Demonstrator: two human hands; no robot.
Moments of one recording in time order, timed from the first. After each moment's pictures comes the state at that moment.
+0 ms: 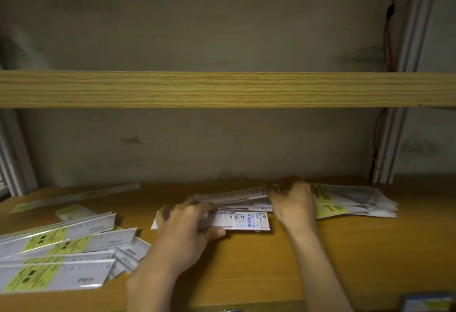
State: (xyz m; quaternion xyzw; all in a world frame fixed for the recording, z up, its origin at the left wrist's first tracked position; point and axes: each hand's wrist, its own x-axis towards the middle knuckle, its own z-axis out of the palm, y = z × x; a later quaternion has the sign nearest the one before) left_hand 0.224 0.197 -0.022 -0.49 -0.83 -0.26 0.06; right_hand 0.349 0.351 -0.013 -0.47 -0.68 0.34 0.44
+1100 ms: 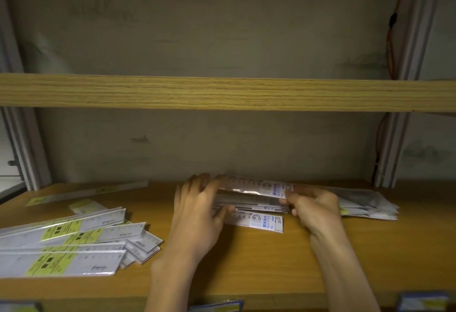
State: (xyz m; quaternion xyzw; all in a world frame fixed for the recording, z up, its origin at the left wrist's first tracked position) left_hand 0.234 0.207 -0.018 -0.49 -0.78 -0.34 0.19; right_hand 0.386 0.332 0.002 -0.41 -0.57 0.54 0.46
